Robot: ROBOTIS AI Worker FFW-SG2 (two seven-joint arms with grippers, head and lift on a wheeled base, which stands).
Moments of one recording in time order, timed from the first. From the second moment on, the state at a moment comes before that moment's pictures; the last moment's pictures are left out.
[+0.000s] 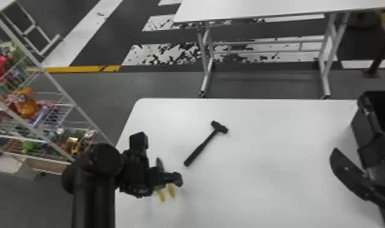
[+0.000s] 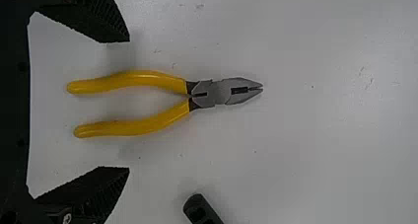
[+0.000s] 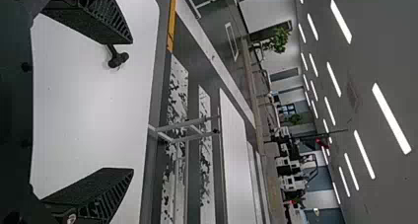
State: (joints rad) left arm 0.01 0.07 0.37 -1.70 0.60 1.56 0.48; right arm 0.73 -0.20 -0.07 -2.35 -0.36 0.33 0.35
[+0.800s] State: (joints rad) left arm 0.00 0.07 0.37 -1.68 0.62 1.56 0.50; right arm 0.75 -0.20 -0.09 -2.35 -0.38 0.31 0.37
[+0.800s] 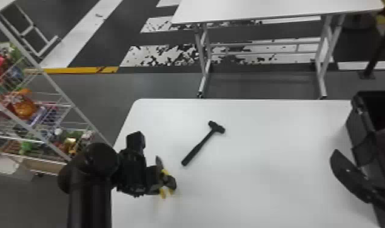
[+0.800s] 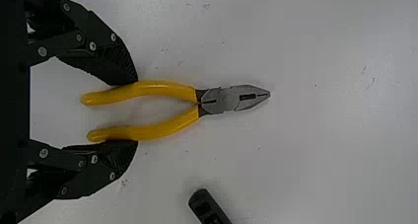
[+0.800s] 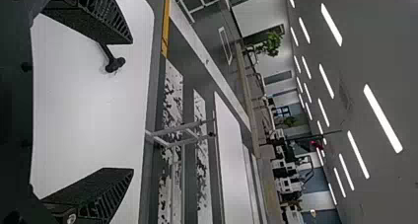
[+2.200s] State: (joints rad) left arm 0.28 0.06 0.13 -2.32 0.49 1.56 0.25; right arm 0.67 -0.18 -0.01 -2.35 -0.37 0.44 0.37
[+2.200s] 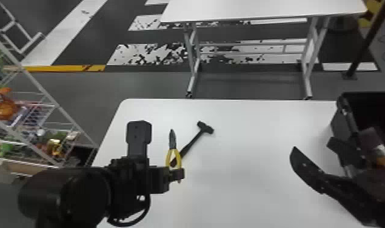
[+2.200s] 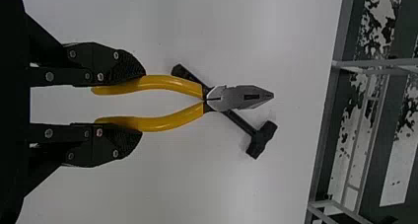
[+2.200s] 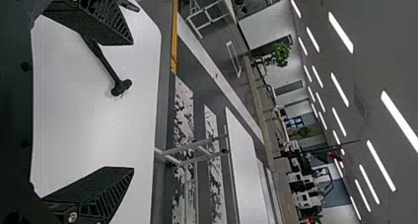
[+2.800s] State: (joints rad) left arm 0.31 0.06 -0.14 -2.34 0.26 1.56 0.19; right arm 0.52 -0.16 0.02 -2.26 -0.45 0.76 0.36
